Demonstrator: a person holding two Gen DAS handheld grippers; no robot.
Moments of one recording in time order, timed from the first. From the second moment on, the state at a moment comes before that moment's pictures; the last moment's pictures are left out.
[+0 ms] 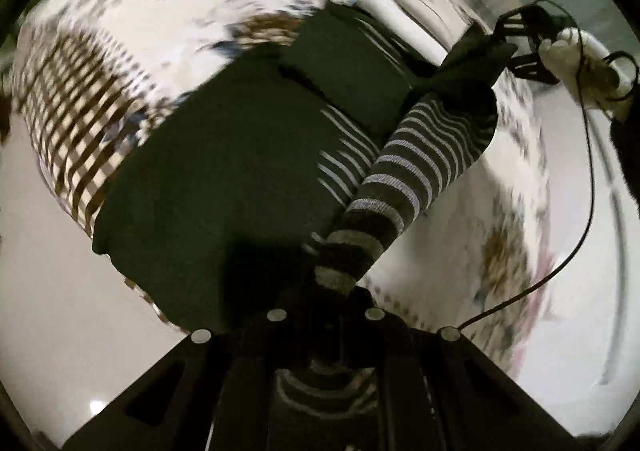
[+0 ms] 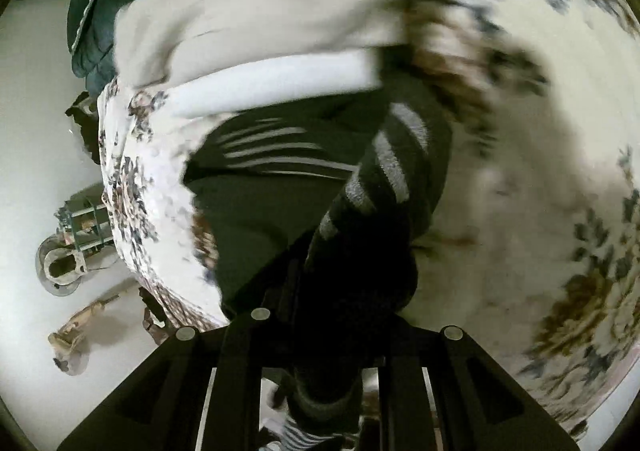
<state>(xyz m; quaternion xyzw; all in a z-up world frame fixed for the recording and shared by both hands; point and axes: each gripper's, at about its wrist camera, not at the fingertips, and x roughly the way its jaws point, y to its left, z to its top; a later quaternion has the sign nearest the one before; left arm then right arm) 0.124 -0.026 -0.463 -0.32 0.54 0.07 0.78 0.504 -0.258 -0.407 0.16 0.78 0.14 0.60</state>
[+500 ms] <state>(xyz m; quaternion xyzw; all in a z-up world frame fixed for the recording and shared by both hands) 0.091 0.155 -0.590 -0.44 0.58 0.09 0.68 0.517 -0.004 -0.528 0.19 0.81 0.13 0.53</state>
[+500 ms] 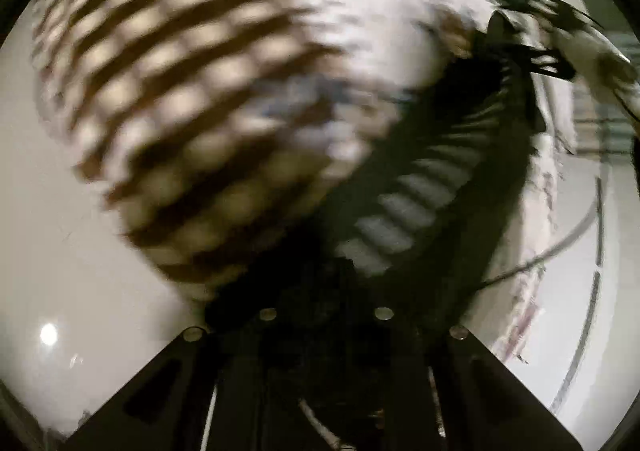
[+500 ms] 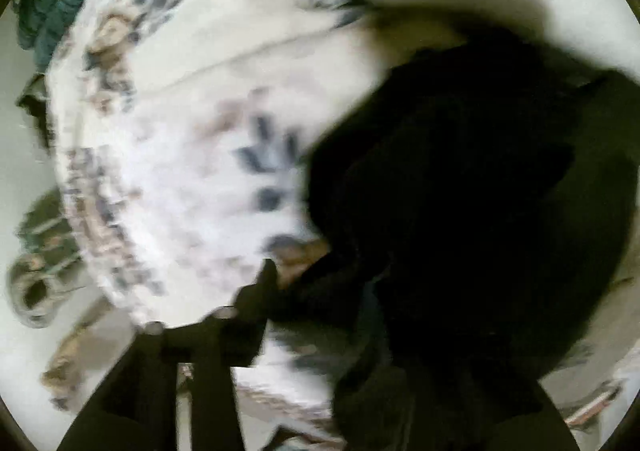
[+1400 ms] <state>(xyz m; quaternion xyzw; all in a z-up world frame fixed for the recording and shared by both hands) 0.123 0.108 -0.578 -0.25 0.62 0.14 0.73 0.302 -0.232 -0.506 0.22 0.79 0.16 0.55</state>
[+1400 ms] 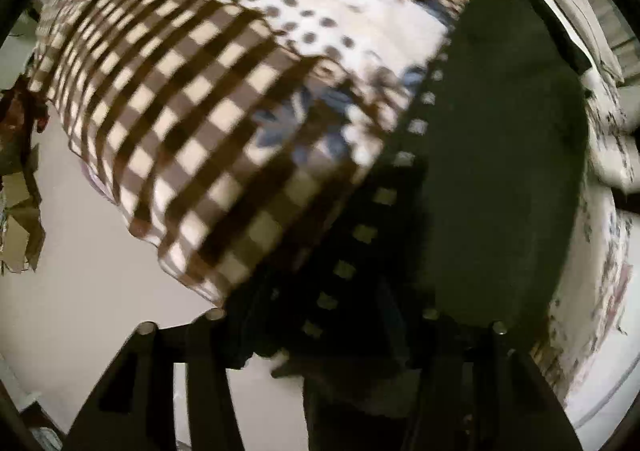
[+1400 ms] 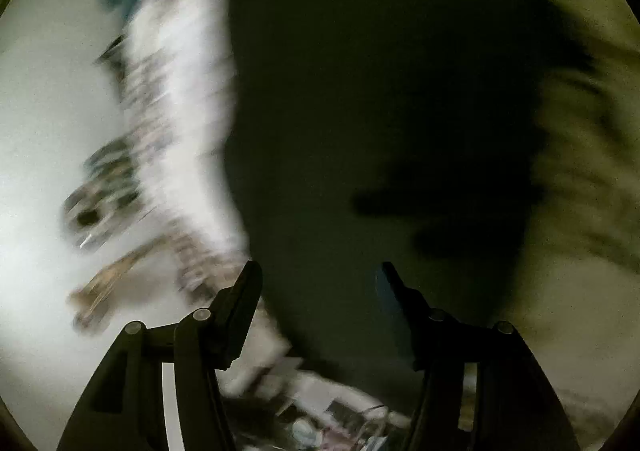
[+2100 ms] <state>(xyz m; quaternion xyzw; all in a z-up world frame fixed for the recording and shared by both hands) 0.275 0.159 -0.480 -0.30 0.53 0.00 0.79 0.336 -0.319 -0.471 0.23 0.72 0.15 0.63</state>
